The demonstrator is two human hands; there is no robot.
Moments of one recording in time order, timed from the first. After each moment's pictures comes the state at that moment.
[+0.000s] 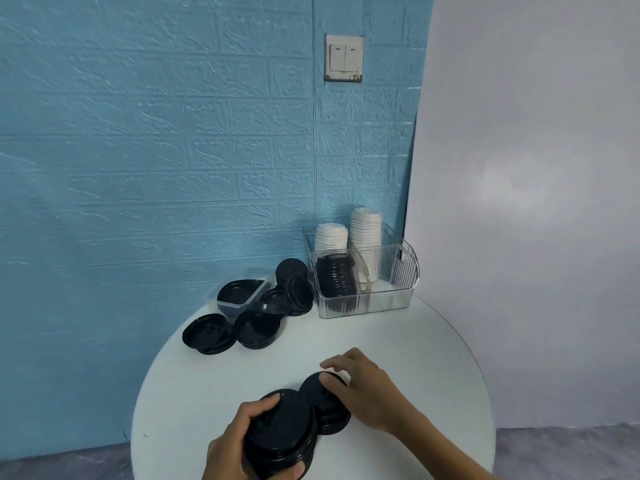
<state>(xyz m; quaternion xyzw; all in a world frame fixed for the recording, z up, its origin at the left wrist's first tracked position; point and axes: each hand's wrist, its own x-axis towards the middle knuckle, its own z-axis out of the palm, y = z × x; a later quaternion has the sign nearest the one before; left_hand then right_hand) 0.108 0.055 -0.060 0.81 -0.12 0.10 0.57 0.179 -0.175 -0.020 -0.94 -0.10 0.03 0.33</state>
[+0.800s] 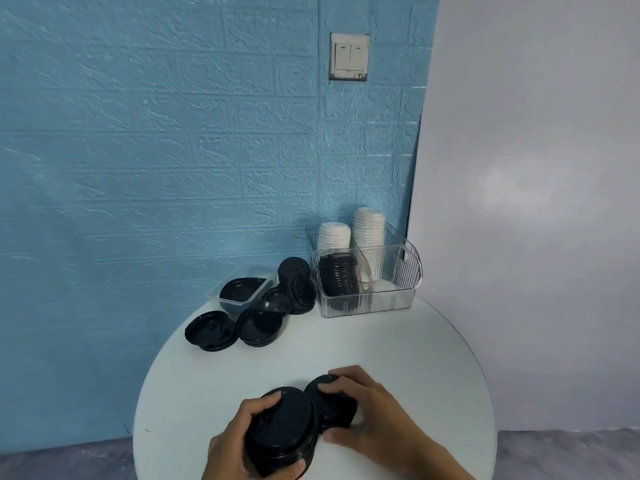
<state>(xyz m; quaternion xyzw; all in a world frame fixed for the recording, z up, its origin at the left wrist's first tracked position) 0.108 0.058 -0.058 0.81 -0.11 0.07 0.57 0.147 -0.187 -0.036 -0.92 -0.20 0.00 0.33</state>
